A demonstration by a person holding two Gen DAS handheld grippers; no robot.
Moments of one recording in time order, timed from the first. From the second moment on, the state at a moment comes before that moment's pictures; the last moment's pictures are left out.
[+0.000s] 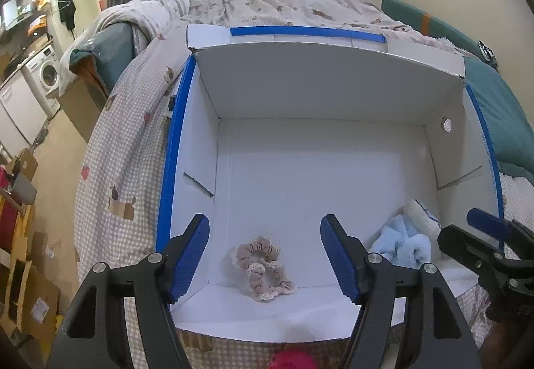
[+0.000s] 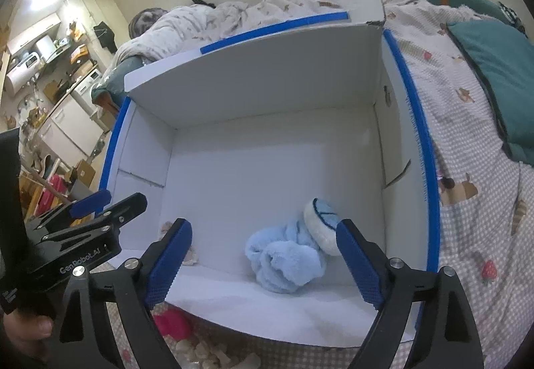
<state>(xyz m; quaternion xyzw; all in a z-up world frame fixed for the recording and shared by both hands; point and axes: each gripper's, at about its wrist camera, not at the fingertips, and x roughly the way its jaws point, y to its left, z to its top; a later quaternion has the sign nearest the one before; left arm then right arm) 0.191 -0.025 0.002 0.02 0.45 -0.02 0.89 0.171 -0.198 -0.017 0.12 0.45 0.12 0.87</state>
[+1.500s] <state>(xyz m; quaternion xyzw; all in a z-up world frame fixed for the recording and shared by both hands) 0.041 0.024 0.032 -0.01 0.43 -0.01 0.90 0.032 -0.191 0.006 0.11 0.43 0.10 0.89</state>
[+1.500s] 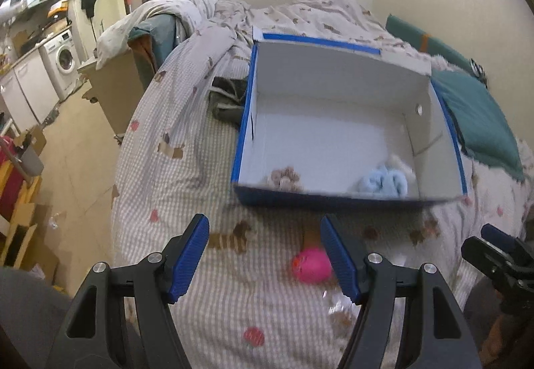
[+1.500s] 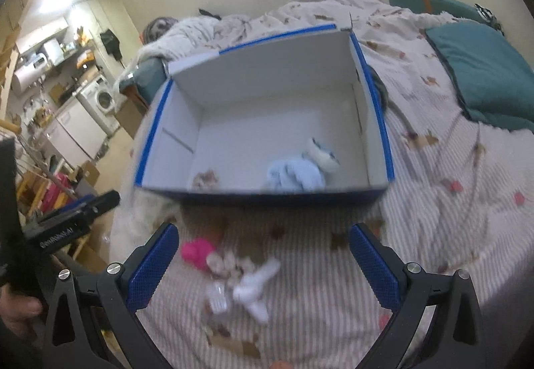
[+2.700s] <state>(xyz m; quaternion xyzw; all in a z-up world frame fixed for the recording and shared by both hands) 0.026 0.016 -0.038 -0.03 0.56 -0.01 0.83 0.058 -0.155 -0.084 0.09 0.58 0.13 0.79</state>
